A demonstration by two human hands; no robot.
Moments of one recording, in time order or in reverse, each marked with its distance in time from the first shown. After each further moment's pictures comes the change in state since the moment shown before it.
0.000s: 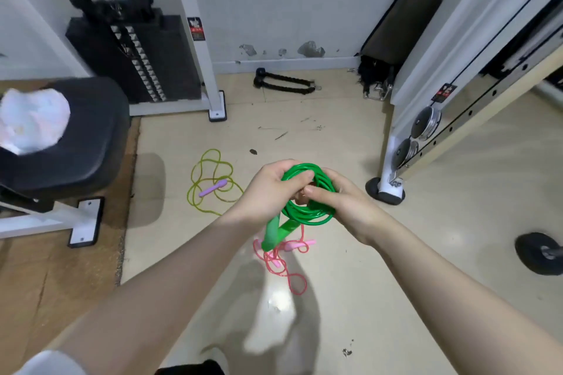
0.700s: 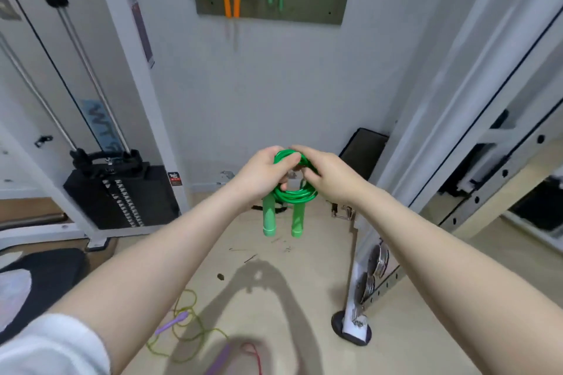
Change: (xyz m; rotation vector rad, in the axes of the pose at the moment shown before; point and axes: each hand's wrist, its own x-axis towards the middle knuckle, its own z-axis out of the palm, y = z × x) left_hand 0.178 0.369 0.052 0.220 0.095 0.263; right_hand 0.062 -0.410 -0.133 -1.175 0.142 -0.576
